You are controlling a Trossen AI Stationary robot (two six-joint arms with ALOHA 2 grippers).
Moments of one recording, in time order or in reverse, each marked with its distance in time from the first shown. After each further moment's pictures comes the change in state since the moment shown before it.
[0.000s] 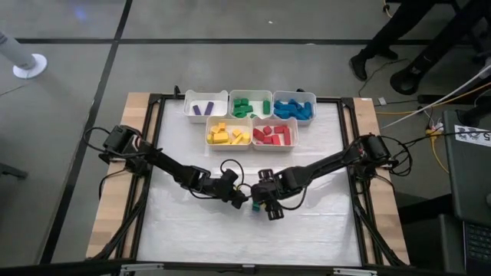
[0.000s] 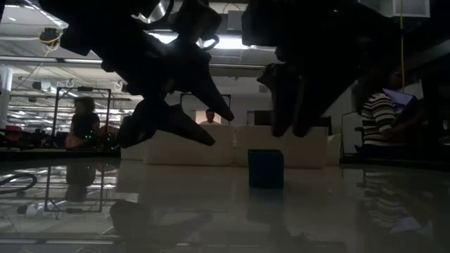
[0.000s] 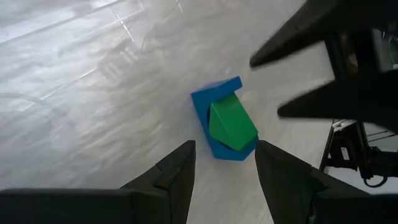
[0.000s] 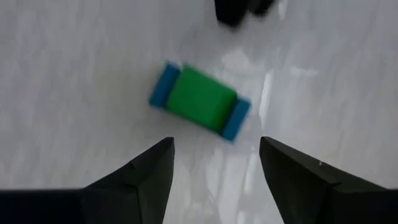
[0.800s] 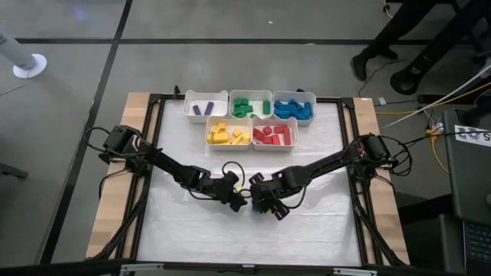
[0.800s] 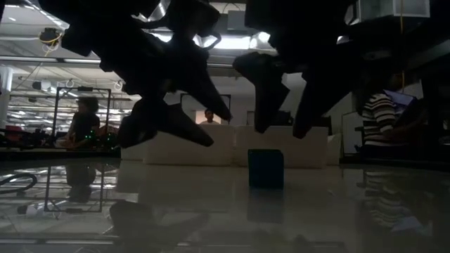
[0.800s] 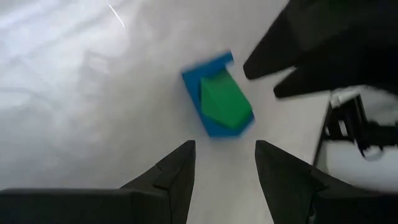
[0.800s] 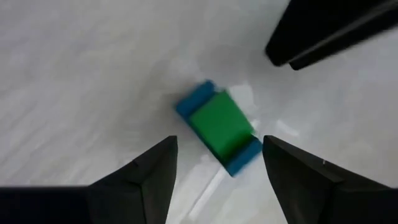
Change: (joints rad) left arm 0.000 0.000 0.000 0.000 0.076 0.050; right arm -0.002 0.000 -0.018 0.081 -0.079 -0.464
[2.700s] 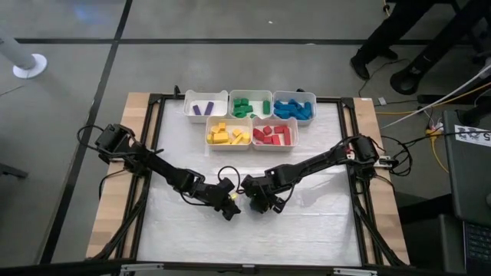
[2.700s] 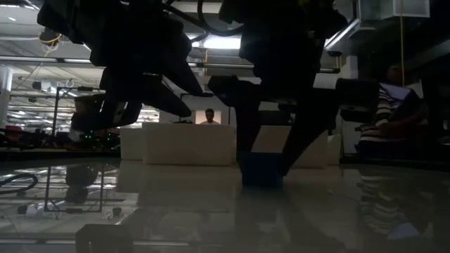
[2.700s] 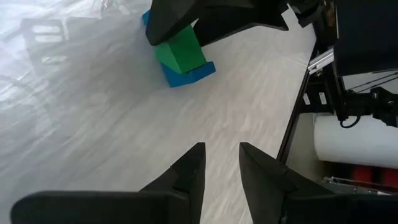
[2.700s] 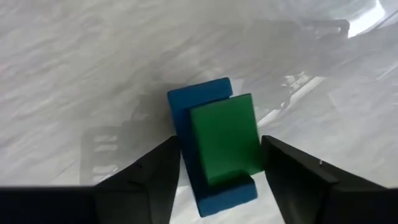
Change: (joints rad) left arm -0.080 -0.078 0.000 -0.075 0.037 -0.027; right arm -0.067 0.105 0.000 0.096 -0.077 -0.365
